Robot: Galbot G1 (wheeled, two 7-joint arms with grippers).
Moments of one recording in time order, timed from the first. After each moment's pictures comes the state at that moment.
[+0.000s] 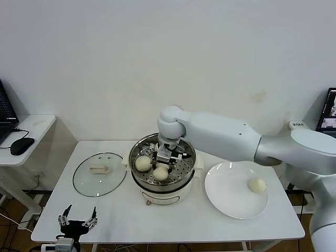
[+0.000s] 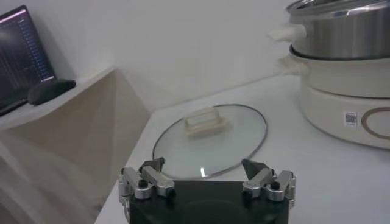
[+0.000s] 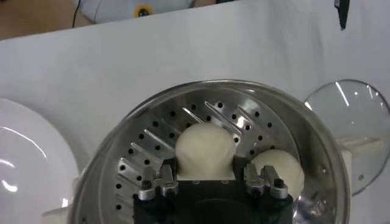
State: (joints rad) left arm 1.67 -1.46 -0.78 -2.02 0.12 0.21 0.07; right arm 0.36 1.29 -1.08 1.30 -0.20 0.37 -1.26
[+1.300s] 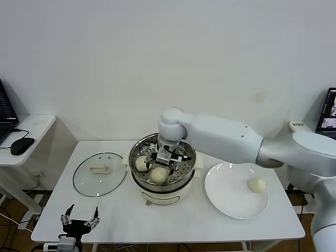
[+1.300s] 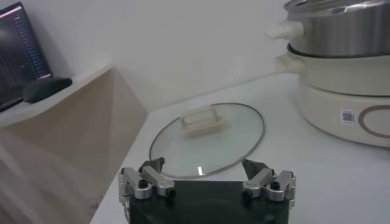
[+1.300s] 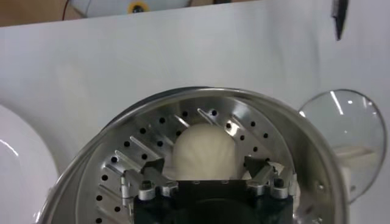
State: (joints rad) left arm 1.67 -1.46 -0.77 -2.02 0.13 0.22 0.08; right arm 0.40 1.22 -1.05 1.36 -0.12 0.29 -1.23
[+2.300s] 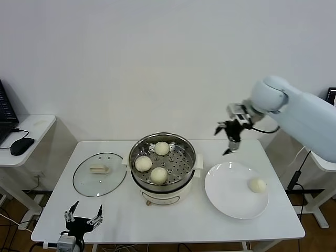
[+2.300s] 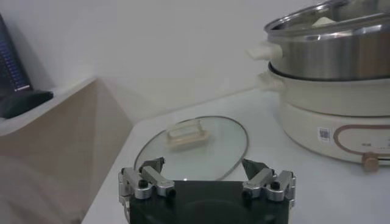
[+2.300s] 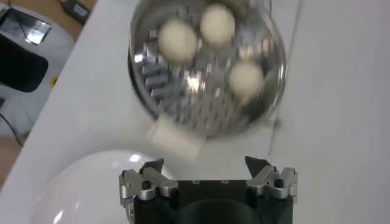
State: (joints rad) left arm 1.68 -1.41 -0.75 -2.05 0.09 0.23 0.11; right arm 0.32 0.66 -0.80 1.43 0.03 -0.31 -1.31
